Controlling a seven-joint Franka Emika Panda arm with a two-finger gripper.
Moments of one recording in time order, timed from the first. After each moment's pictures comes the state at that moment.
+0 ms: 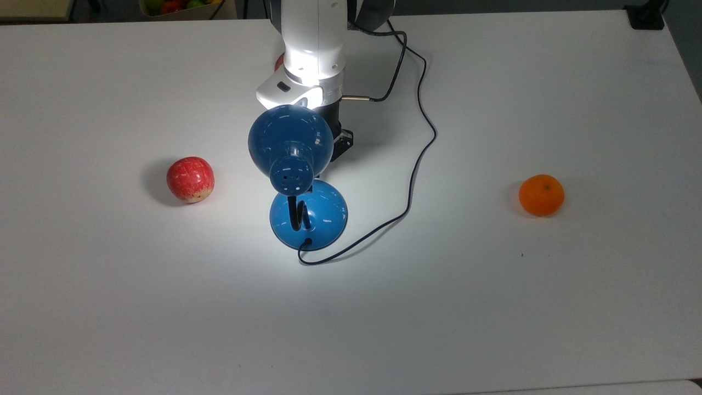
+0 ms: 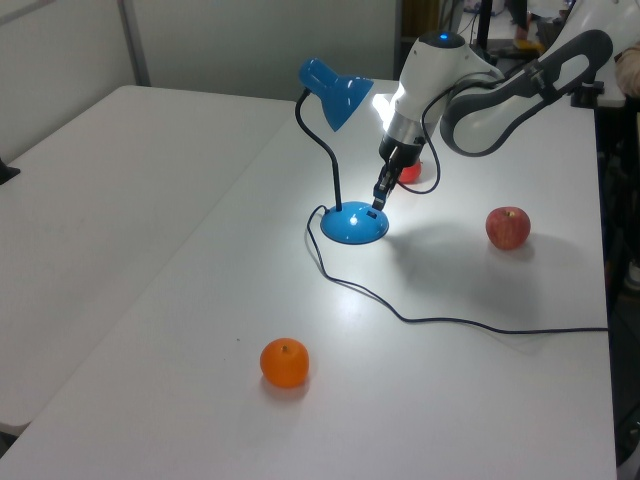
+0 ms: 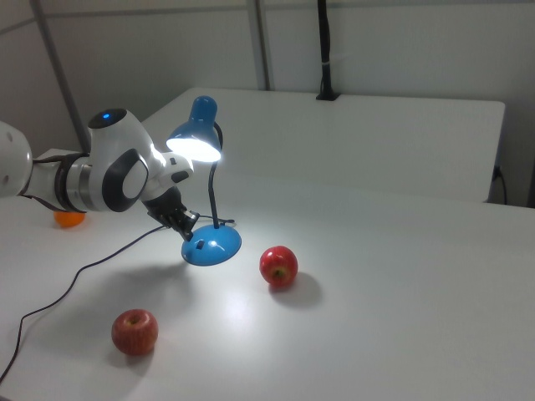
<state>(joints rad) 0.12 0.28 0.02 -1.98 -0.12 2.57 0.18</state>
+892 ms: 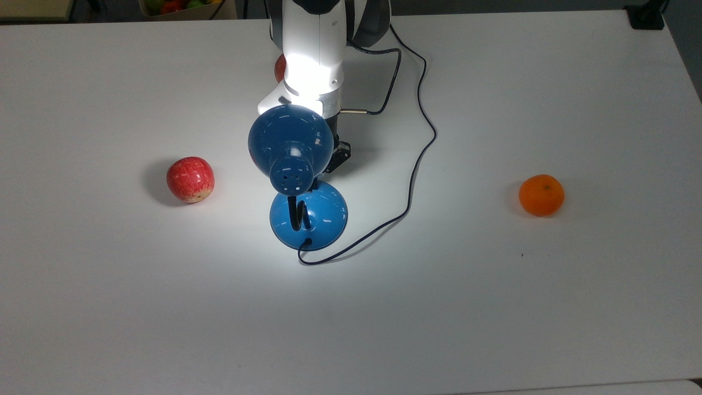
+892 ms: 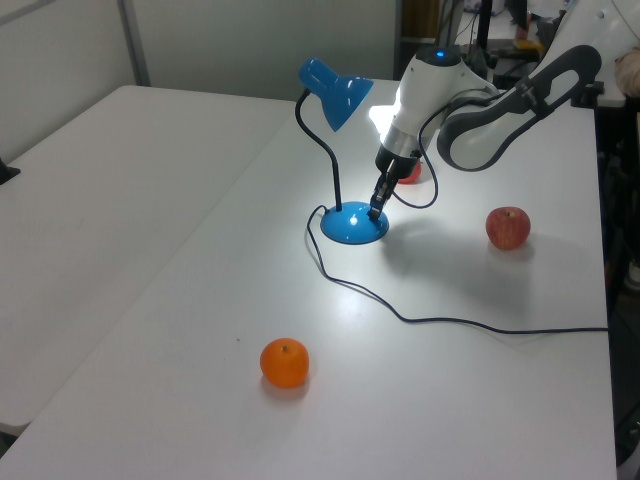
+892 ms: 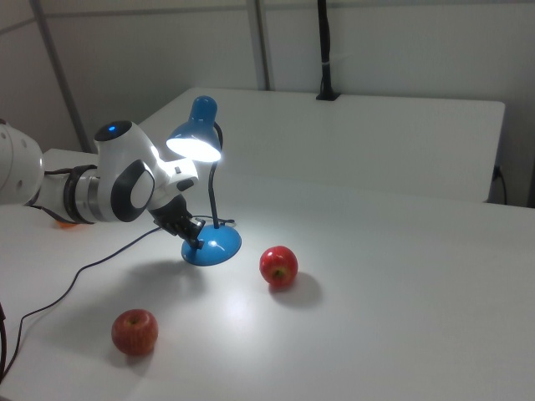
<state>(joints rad) 0.12 0.33 0.01 -1.98 -0.16 2.63 0.18</state>
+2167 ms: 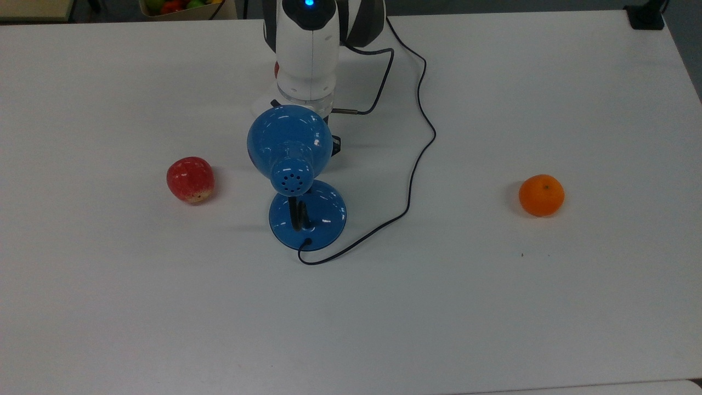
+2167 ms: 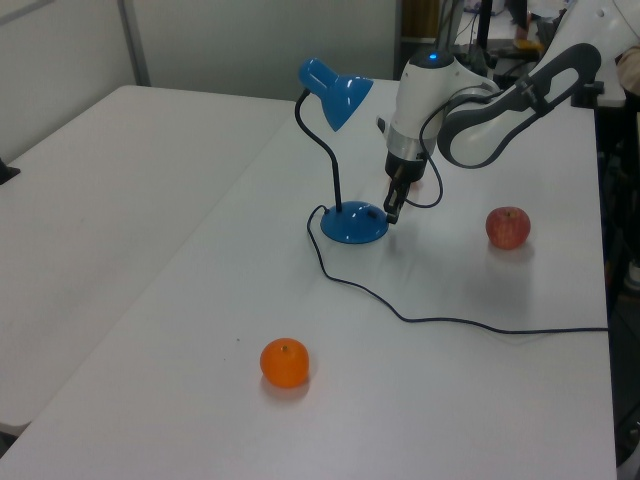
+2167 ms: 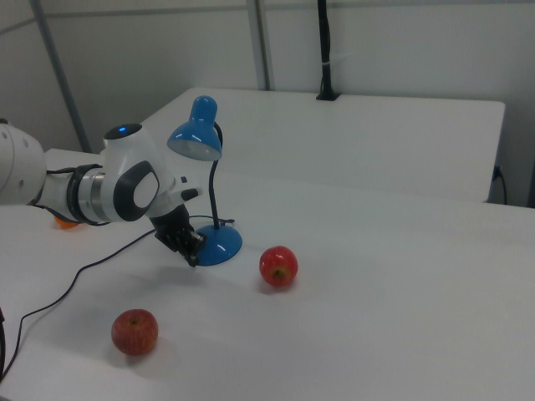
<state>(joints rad) 0.10 0.33 0.01 -1.98 -0.17 2.46 0.18</state>
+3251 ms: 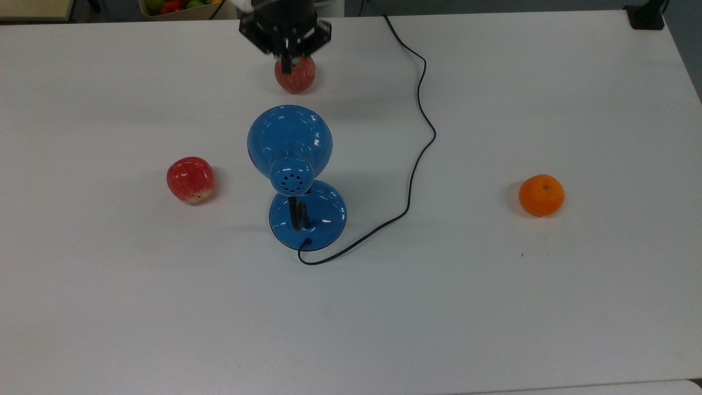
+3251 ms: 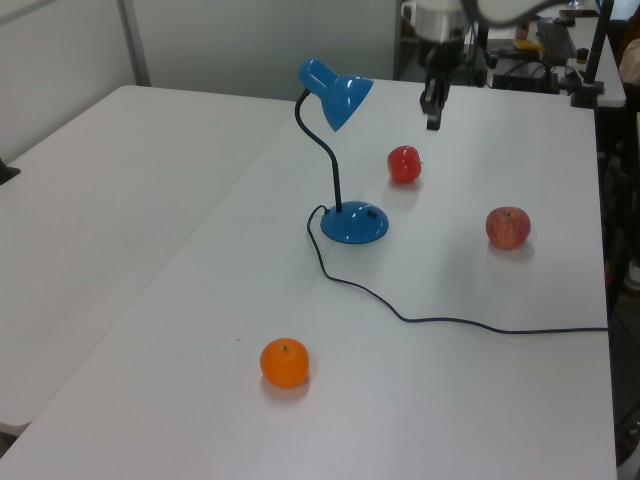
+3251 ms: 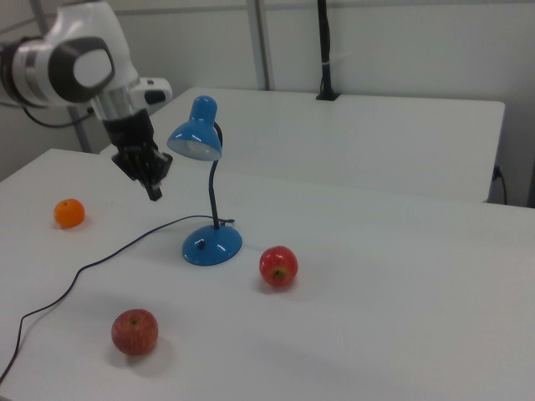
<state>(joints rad) 0.10 0.05 0.01 -1.73 -0.09 1.80 0.08</state>
